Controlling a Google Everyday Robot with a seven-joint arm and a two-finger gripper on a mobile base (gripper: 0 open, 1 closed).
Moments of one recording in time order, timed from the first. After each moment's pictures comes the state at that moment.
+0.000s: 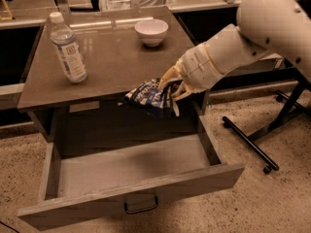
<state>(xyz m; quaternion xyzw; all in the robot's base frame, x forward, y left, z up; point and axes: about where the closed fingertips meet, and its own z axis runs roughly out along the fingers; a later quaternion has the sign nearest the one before) 0.536 -0.038 0.872 -0.86 0.34 0.06 0.37</state>
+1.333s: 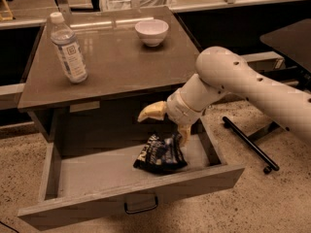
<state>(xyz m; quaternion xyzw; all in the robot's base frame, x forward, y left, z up) 0.519 -0.020 0.731 -0.95 0.12 0.05 0.28</state>
